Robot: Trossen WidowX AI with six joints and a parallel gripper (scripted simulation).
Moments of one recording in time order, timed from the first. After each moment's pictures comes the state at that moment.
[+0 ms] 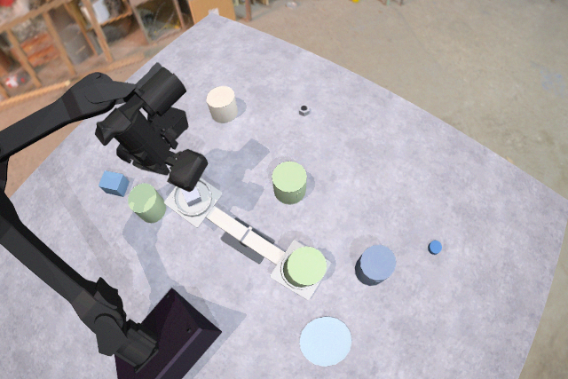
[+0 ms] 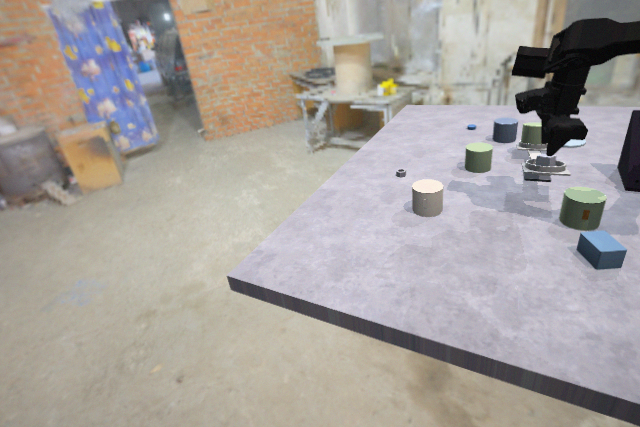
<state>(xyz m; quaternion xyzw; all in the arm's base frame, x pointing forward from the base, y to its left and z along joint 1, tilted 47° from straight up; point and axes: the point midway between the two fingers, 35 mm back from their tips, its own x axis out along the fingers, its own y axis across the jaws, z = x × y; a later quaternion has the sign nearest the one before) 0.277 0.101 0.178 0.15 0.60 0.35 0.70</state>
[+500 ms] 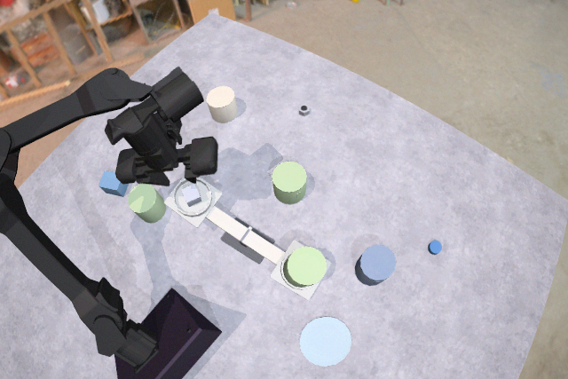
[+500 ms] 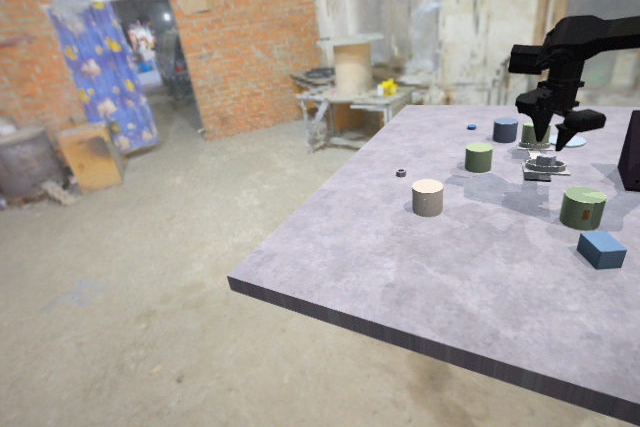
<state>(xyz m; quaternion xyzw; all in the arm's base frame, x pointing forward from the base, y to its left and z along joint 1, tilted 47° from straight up) 0.278 0.088 0.167 -0.02 0.50 0.51 0.70</state>
